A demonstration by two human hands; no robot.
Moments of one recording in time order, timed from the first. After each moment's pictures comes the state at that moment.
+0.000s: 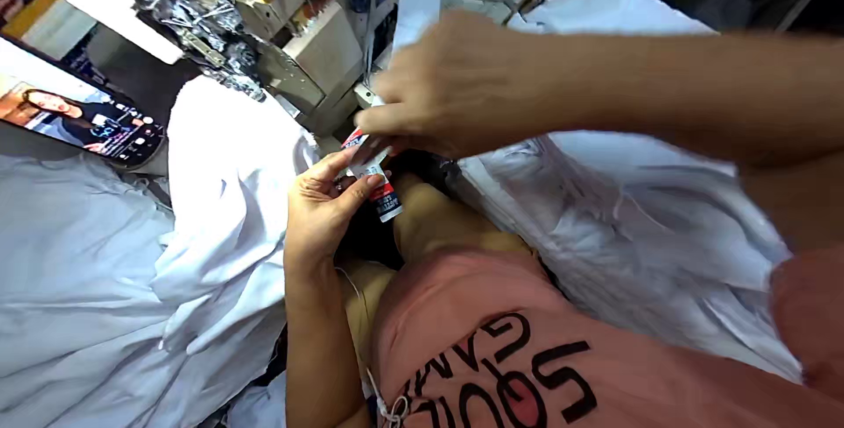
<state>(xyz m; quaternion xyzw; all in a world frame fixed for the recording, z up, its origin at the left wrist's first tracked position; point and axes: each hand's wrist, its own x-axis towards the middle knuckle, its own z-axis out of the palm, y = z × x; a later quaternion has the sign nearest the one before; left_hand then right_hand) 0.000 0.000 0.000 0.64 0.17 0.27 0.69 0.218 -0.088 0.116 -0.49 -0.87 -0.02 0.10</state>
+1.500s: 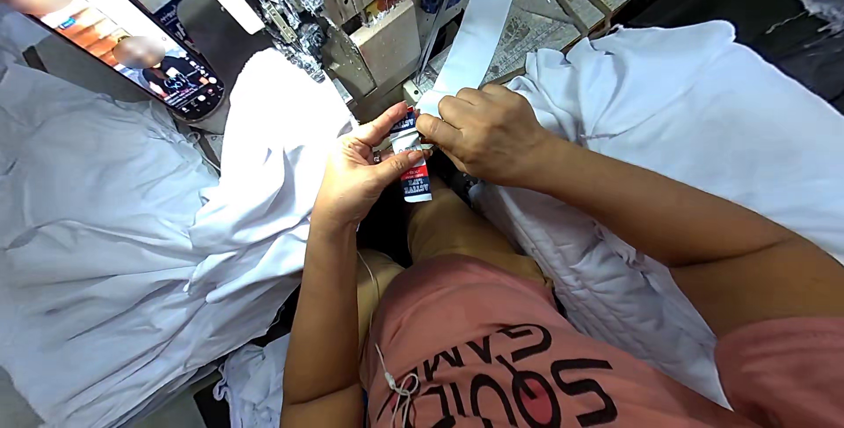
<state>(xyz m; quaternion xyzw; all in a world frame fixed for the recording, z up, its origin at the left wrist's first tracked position) 0.022 0.007 0.015 0.59 0.20 0.26 0.74 0.212 -0.088 0.022 -0.55 -0.79 -0.19 0.21</state>
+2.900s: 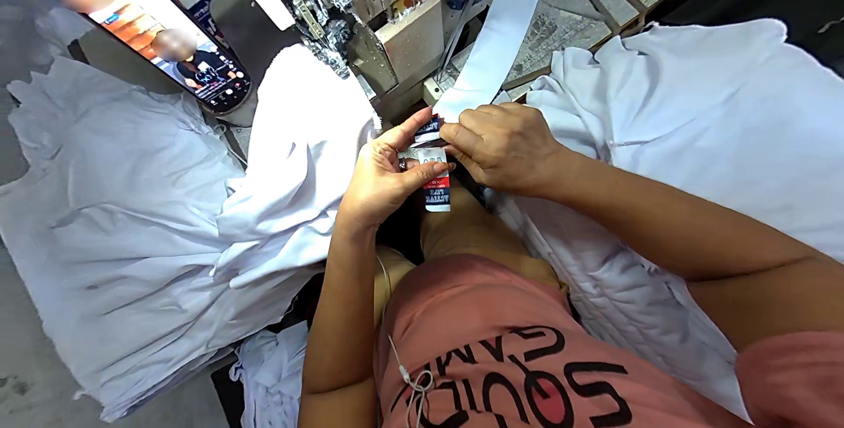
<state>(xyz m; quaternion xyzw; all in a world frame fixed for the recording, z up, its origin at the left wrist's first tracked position) 0.018 0.003 0.011 0.61 0.20 0.24 0.73 0.206 -0.091 0.008 -0.56 -0.78 -0.10 0.26</state>
